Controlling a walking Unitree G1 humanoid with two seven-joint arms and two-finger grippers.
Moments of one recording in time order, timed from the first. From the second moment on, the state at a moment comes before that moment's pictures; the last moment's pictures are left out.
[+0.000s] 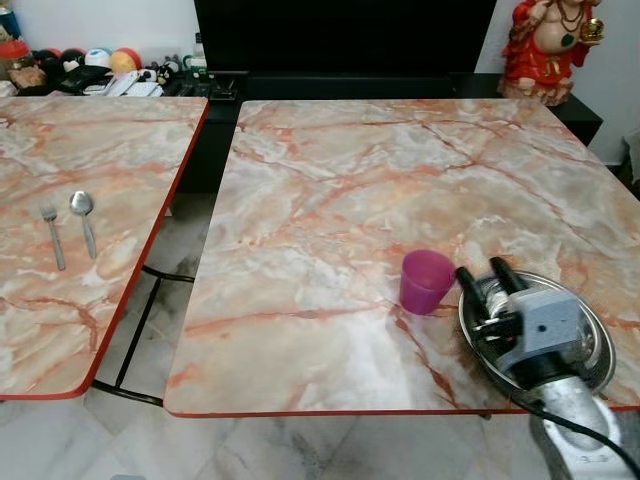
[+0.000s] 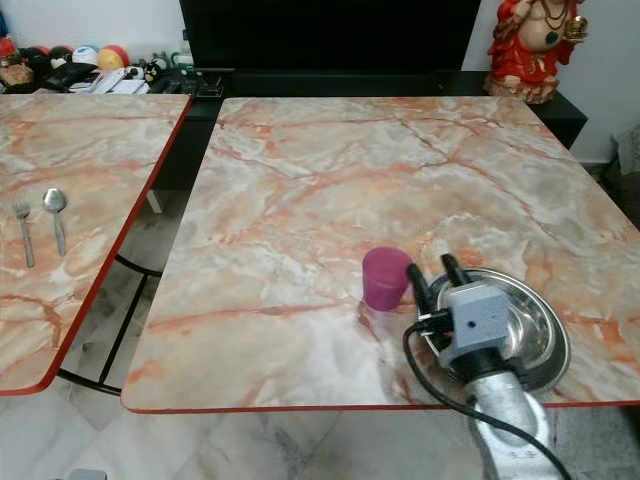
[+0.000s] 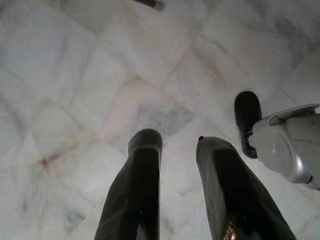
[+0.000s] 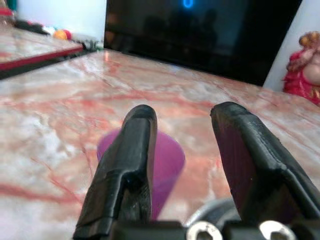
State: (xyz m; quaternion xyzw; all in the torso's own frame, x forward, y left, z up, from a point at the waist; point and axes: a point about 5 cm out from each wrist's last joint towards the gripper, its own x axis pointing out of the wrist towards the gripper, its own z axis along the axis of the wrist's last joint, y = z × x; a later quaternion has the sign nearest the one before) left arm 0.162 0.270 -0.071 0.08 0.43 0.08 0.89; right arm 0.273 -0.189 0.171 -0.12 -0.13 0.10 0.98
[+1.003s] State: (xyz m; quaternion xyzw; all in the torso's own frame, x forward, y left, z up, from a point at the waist) left arm 0.164 0.280 -0.067 0.07 0.44 0.08 0.89; right arm 0.265 -0.188 0.127 -0.08 -0.11 0.06 0.99
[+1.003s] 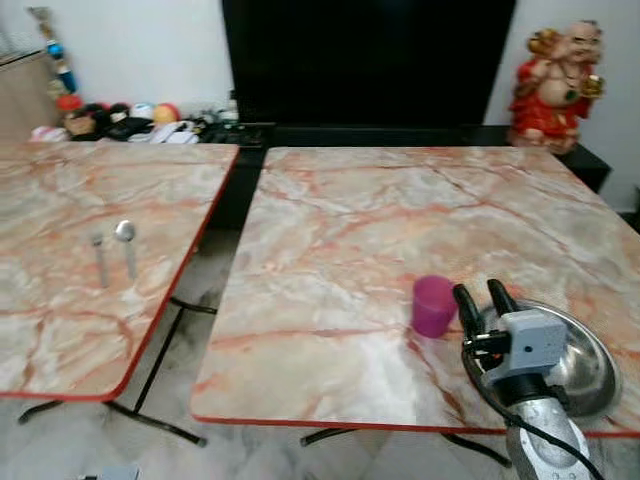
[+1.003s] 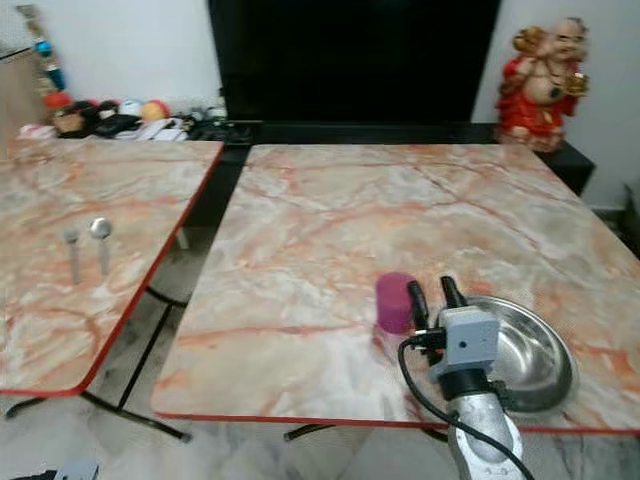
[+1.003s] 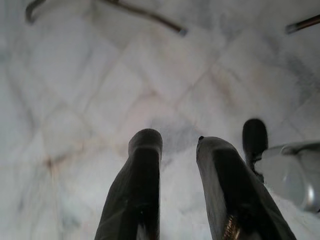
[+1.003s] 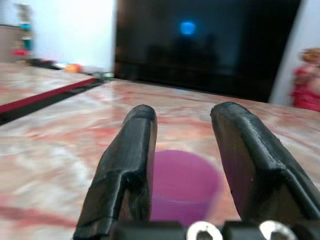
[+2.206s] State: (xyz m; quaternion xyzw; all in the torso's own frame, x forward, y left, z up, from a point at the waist) left arm 0.171 0.269 -0.067 0.06 0.43 0.07 0.90; right arm 0.260 -0.192 0.125 -0.06 -0.11 0.05 0.99
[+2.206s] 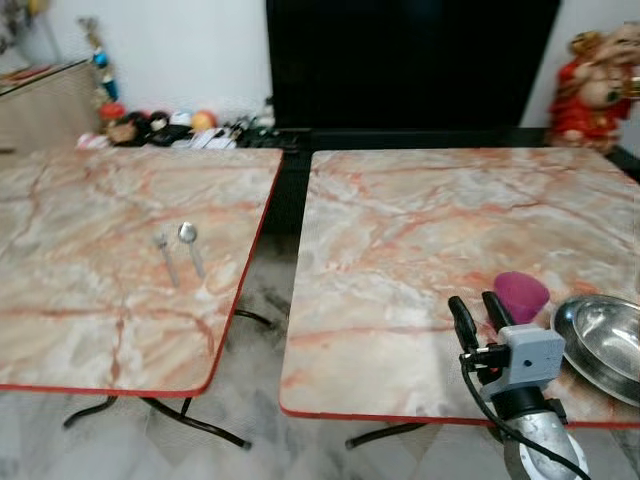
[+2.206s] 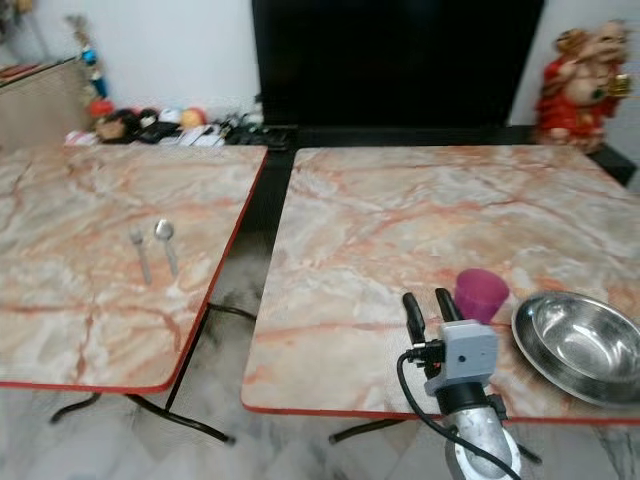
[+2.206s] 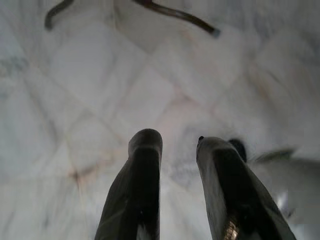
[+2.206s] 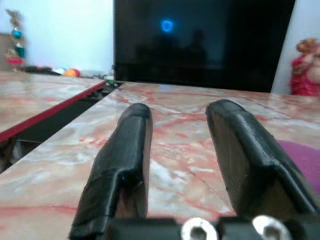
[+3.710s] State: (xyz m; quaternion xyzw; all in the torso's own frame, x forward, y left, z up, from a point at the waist) left arm 0.168 0.275 -0.066 0.05 0.42 0.10 0.90; right arm 0.274 -0.175 0.131 -0.04 -0.11 0.07 0.99
